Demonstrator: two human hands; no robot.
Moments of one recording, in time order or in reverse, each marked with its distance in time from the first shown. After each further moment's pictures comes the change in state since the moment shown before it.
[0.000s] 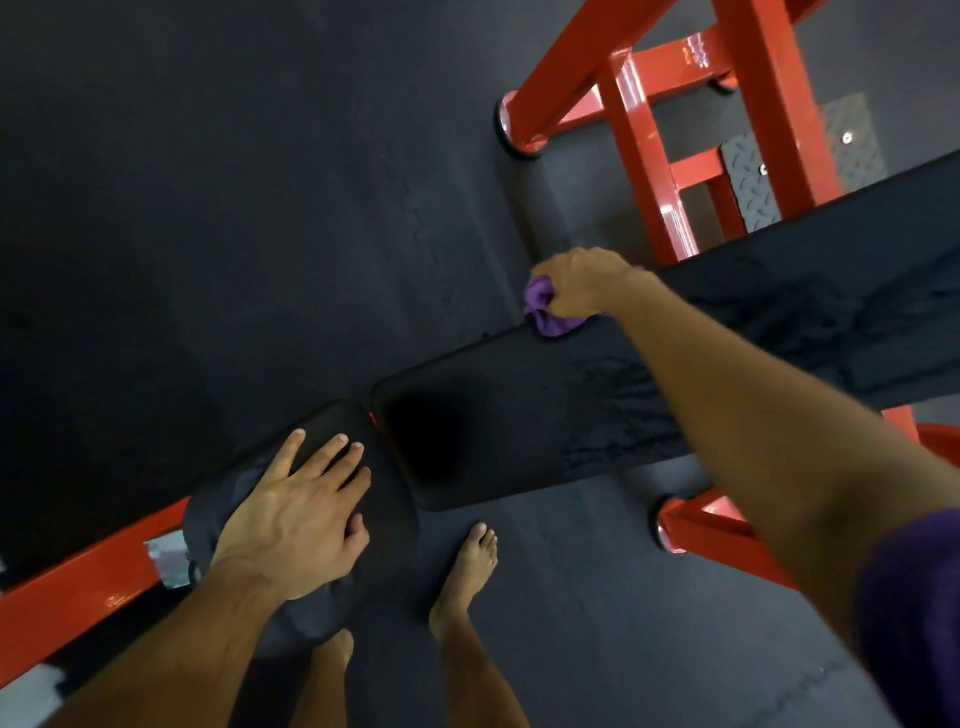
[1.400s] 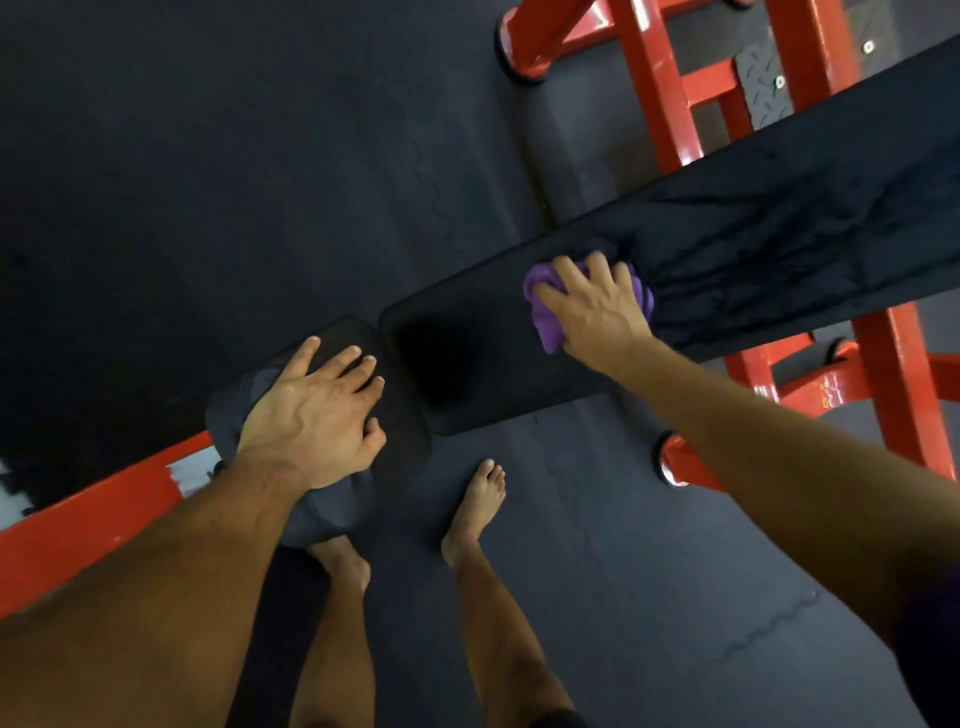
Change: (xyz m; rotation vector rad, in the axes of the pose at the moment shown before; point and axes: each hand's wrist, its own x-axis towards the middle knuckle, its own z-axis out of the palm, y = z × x) left_hand 0.001 0.008 -0.014 0.160 -0.165 -0.051; right_hand -0.104 -0.051 0.127 -0.333 0.339 0.009
